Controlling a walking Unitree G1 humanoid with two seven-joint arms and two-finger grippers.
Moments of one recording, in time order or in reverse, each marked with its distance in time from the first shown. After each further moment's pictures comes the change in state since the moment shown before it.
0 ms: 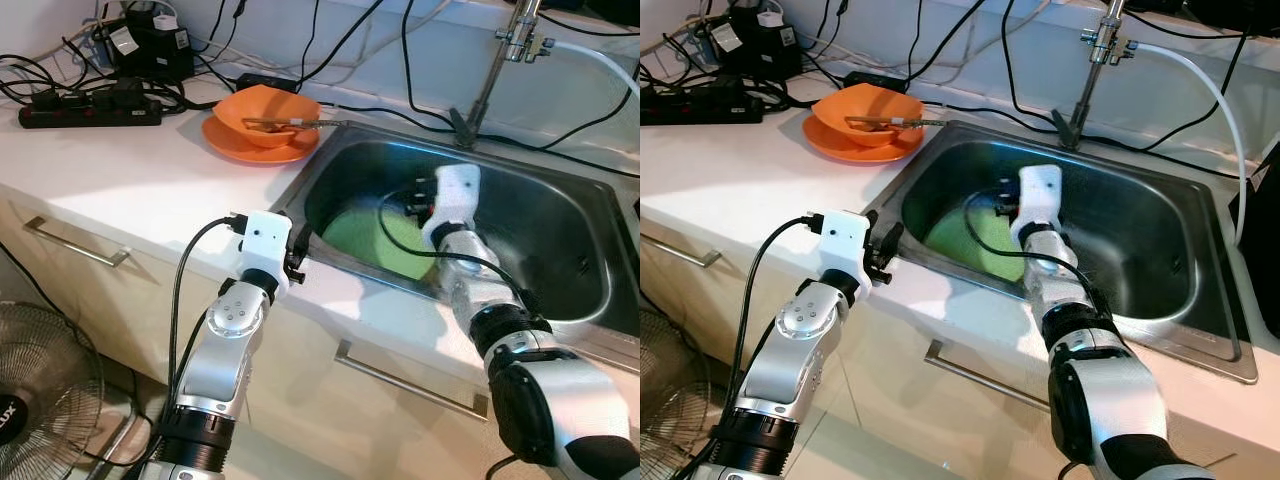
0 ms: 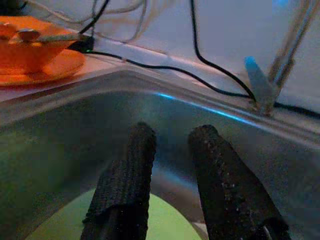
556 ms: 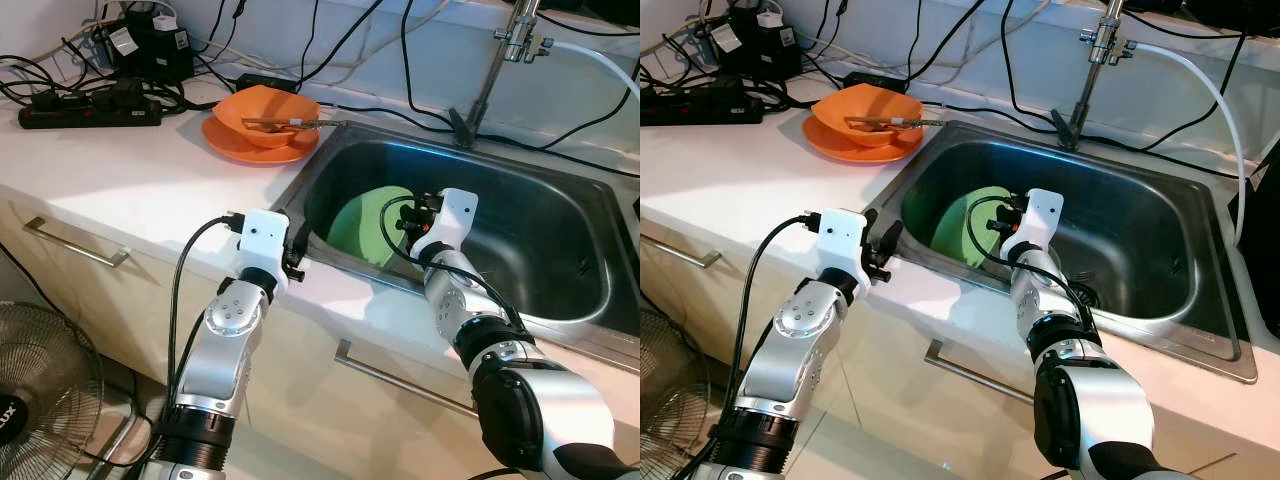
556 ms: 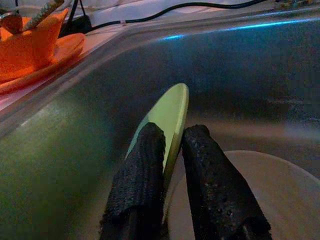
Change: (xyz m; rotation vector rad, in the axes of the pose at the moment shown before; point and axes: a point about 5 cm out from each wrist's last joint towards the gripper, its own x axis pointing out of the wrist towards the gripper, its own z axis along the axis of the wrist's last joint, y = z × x) left arm 0.000 0.003 0.001 -0.025 -0.007 0.002; right arm -0.009 0.013 -0.030 0.398 0.159 -0.004
